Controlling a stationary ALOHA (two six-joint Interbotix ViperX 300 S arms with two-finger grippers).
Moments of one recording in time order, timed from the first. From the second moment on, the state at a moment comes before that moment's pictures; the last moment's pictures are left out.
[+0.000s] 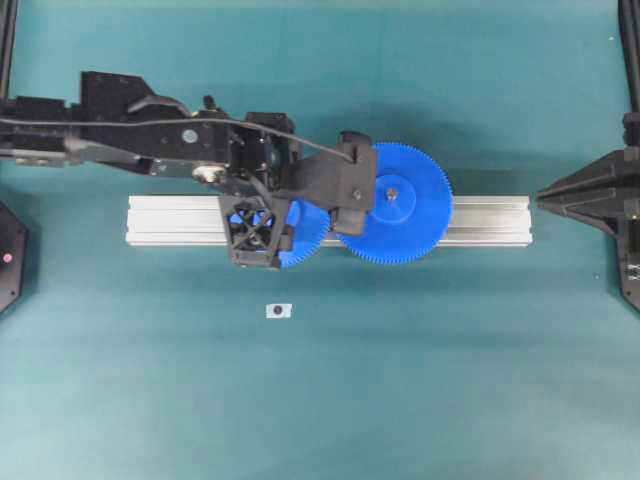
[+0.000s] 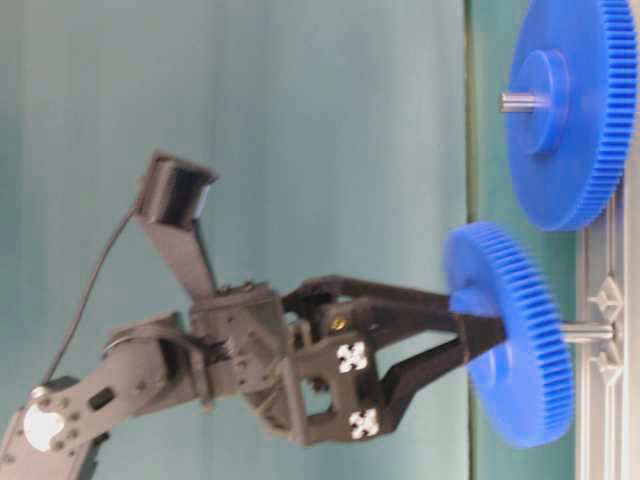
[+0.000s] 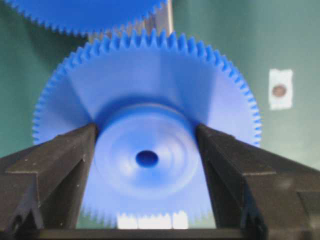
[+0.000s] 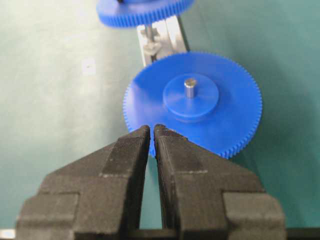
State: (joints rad) left arm 0.09 0.13 0.21 0.02 0.86 0.20; right arm -0.10 -1.12 1.24 0.03 0.26 0.11
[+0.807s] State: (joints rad) left arm 0.10 0.07 0.29 0.02 0.93 0.20; right arm -0.11 -1.12 1.24 0.03 0.26 0.11
